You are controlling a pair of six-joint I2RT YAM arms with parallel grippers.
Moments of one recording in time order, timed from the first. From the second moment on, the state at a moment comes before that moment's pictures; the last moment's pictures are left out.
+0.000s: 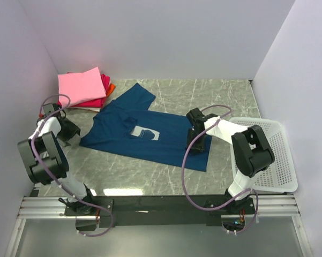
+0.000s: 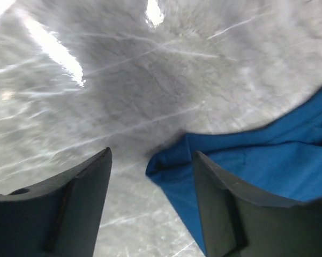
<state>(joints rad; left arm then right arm) 0.41 1.66 1.04 -0.55 -0.03 -0.54 0.43 1.73 1.04 -0.71 -0.08 0.66</state>
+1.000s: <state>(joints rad) 0.07 1.81 1.07 -0.26 0.25 -0.55 0.44 1.69 0.97 -0.52 -0.13 0.67</state>
